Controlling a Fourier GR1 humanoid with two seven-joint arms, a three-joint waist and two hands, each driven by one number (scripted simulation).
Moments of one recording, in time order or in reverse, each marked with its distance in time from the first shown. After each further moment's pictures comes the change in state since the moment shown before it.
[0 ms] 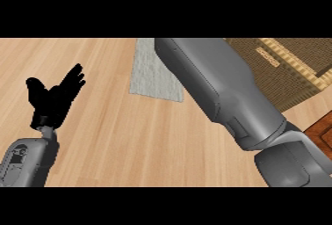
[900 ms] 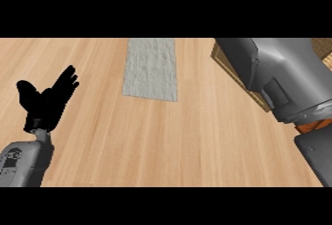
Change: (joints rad) left arm 0.024 0.009 0.031 -0.007 0.006 0.006 -0.011; right arm -0.181 -0.154 -0.072 0.358 0.142 -0.035 0.054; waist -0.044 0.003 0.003
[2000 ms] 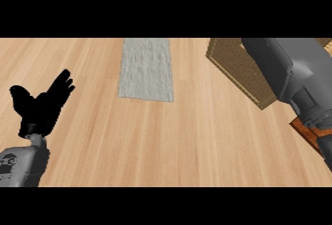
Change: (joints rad) left arm 0.039 0.002 0.021 -0.025 0.000 -0.006 0.002; right arm 0.241 -0.122 -0.062 0.024 -0.005 -0.212 -0.058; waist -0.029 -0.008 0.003
